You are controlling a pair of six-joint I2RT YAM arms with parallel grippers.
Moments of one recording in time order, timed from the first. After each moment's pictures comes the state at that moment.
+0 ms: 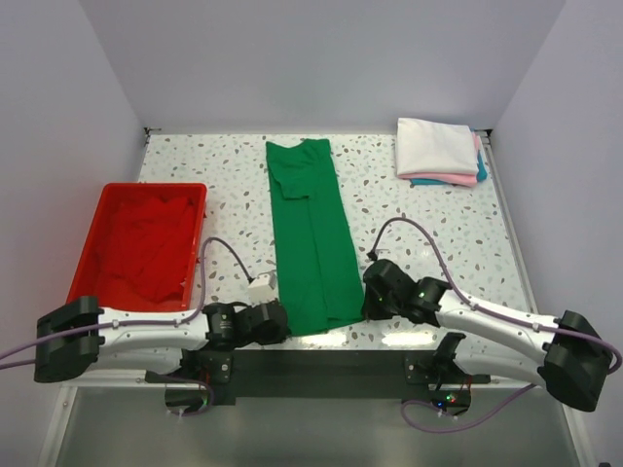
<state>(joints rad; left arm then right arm) -1.27 1.08 0.37 -0.28 -0.34 -1.30 0.90 1.05 0.53 -0.51 0.13 0.81</state>
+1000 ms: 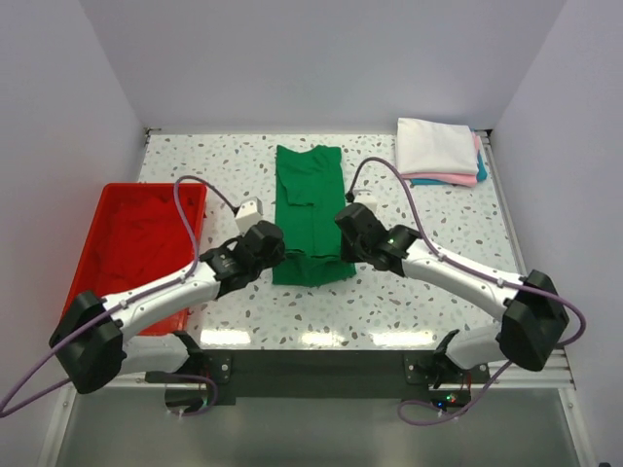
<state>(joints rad) -0.83 1.18 0.72 -0.33 -0.48 -0.94 0.85 1.35 0.99 -0.55 0.35 0.68</state>
